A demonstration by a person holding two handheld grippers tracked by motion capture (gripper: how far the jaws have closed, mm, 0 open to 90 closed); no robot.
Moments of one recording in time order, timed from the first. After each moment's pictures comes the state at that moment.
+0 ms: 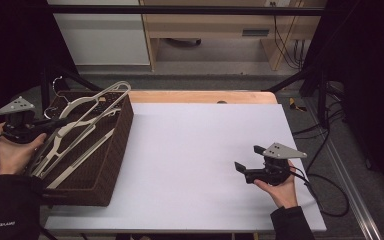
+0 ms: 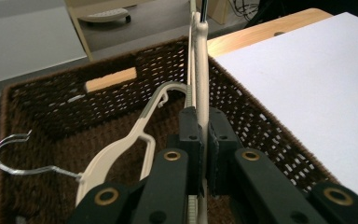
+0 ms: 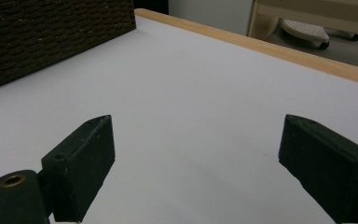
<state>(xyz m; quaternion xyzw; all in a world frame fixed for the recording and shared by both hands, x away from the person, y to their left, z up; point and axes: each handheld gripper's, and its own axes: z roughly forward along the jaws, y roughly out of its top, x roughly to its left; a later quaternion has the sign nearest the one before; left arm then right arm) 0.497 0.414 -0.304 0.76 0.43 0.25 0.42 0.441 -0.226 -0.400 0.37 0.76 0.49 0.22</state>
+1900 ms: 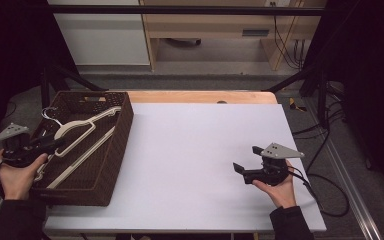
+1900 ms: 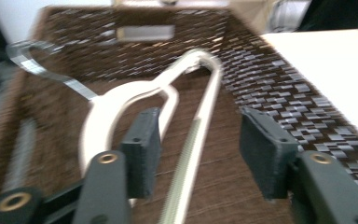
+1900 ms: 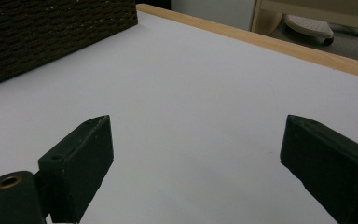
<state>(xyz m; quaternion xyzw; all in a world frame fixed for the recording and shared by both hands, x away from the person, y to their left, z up) 0.461 0.418 -0.358 0.69 0.51 0.26 0.44 0.442 -0.223 -0.404 0.37 0.76 0.49 0.21</state>
